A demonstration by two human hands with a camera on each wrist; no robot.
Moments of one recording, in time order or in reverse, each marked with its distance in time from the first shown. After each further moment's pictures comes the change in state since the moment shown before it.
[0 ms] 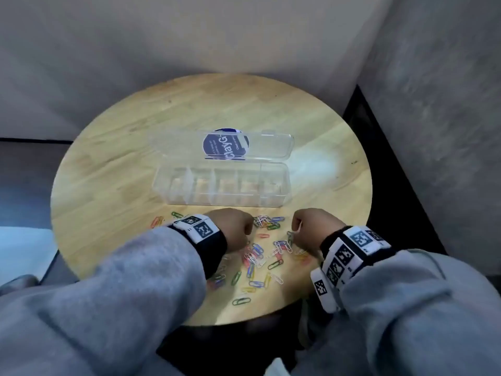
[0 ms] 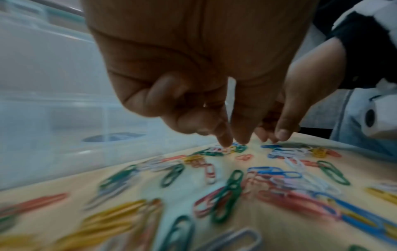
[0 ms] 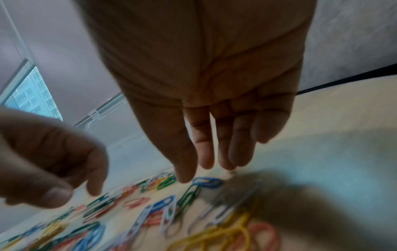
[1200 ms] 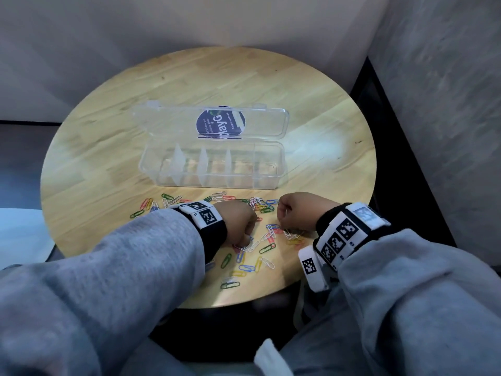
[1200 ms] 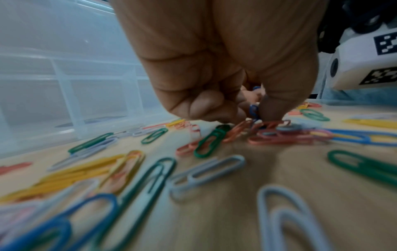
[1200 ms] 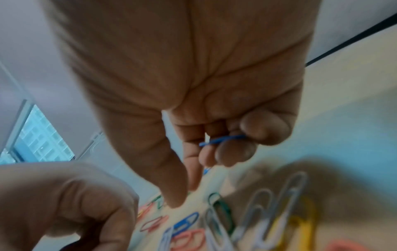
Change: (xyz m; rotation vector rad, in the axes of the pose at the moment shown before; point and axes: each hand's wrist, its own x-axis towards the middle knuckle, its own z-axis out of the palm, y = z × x) left_hand 0.015 0.023 0.017 0.075 -0.139 0.101; right_hand 0.012 0.002 -0.001 0.108 -0.189 -0.166
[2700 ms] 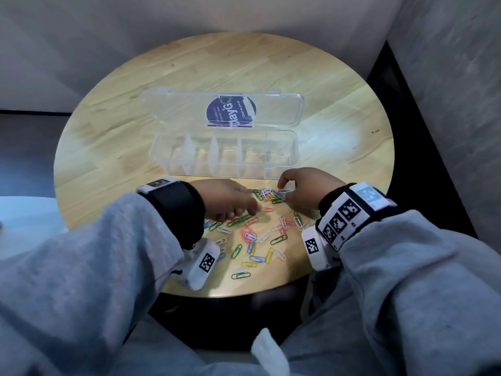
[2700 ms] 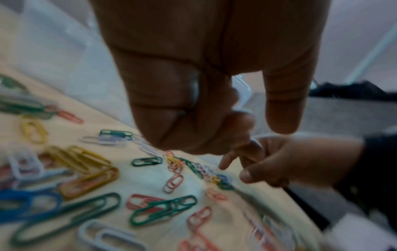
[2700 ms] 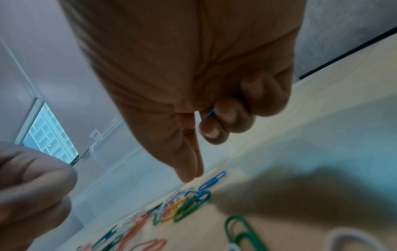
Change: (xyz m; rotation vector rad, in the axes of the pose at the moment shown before) left_hand -0.029 -0.023 -0.023 -0.919 -0.079 -0.230; right_hand 0.011 -0.013 -0.007 -0.032 0.174 0.010
